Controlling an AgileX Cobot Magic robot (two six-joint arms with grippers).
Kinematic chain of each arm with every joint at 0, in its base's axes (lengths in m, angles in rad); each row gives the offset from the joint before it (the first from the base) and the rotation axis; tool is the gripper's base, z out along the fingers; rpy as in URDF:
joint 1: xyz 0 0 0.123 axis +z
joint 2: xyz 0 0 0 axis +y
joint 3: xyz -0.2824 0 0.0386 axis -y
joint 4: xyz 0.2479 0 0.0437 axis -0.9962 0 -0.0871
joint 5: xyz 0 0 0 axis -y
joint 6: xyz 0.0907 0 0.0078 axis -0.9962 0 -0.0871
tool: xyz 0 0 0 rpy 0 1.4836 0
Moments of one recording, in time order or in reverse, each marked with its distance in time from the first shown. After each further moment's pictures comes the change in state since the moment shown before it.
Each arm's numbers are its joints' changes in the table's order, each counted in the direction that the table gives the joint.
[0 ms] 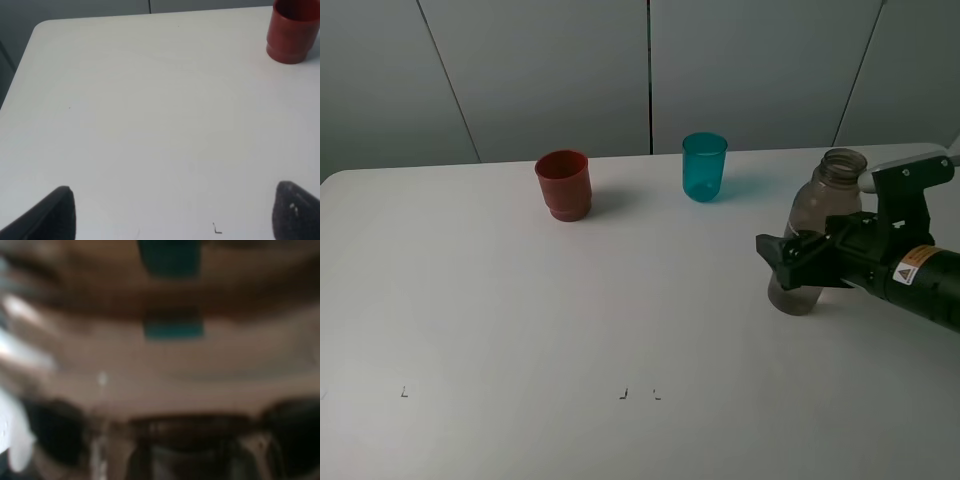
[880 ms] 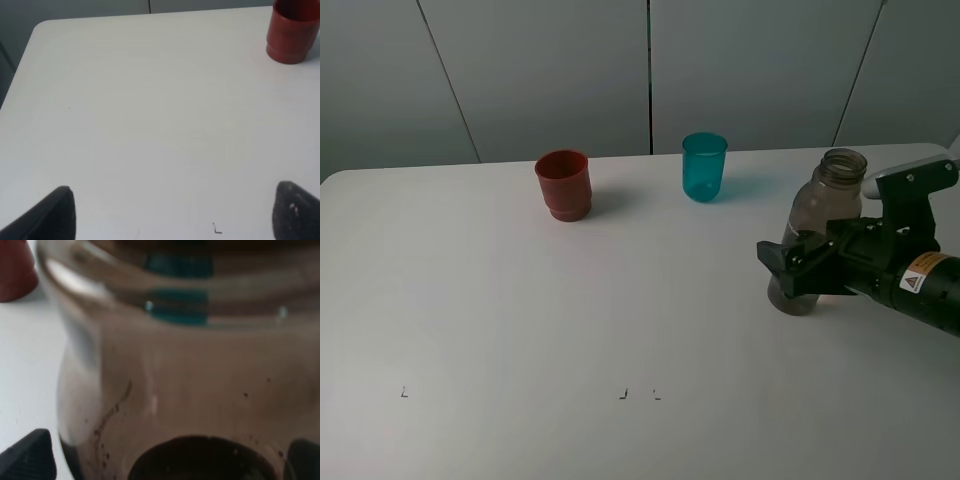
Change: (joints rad) left arm 0.000 0.000 0.000 0.000 0.000 0.000; right arm 0.000 -0.041 -0.033 0.021 -0.005 0.000
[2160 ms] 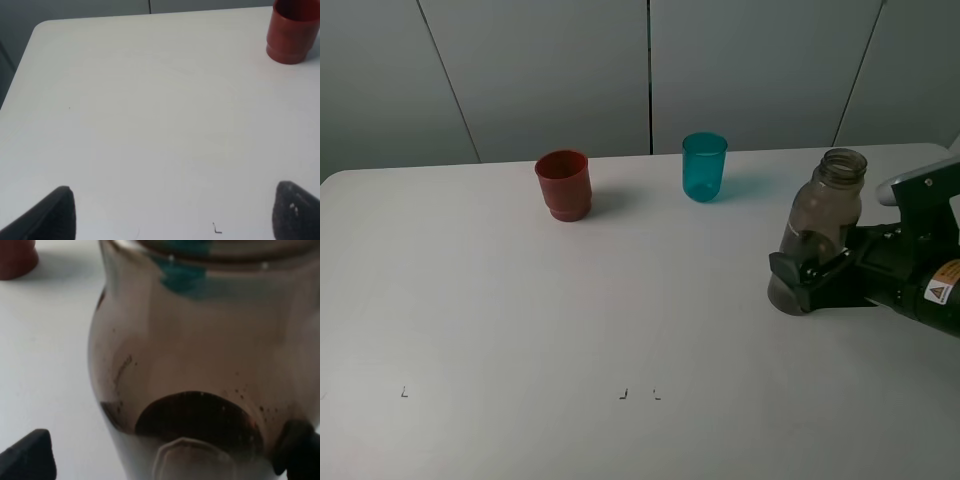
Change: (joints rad) left arm 0.000 0.000 0.000 0.000 0.000 0.007; right arm 0.000 -0.142 -0.042 0.000 -0.133 0.030
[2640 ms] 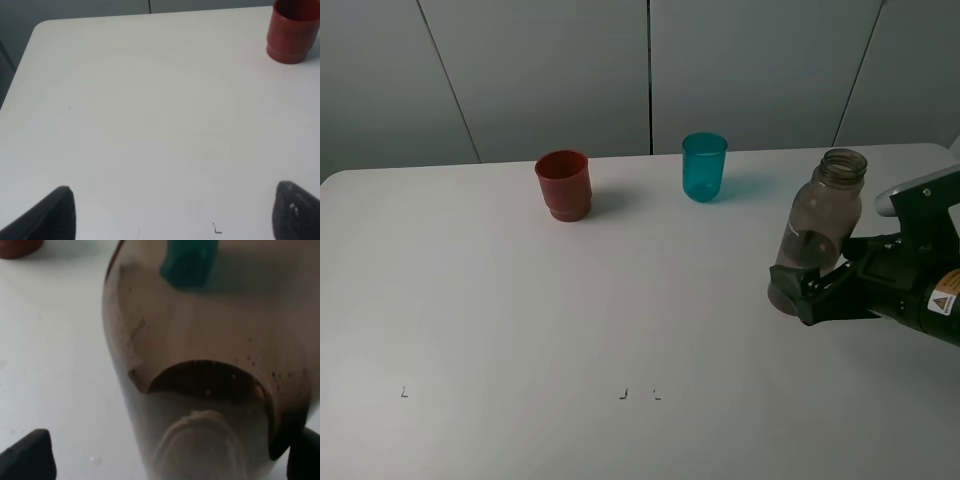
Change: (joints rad) left arm 0.000 0.000 0.000 0.000 0.000 -0.007; right arm 0.000 -0.010 -0.023 0.023 -0.027 -0.010
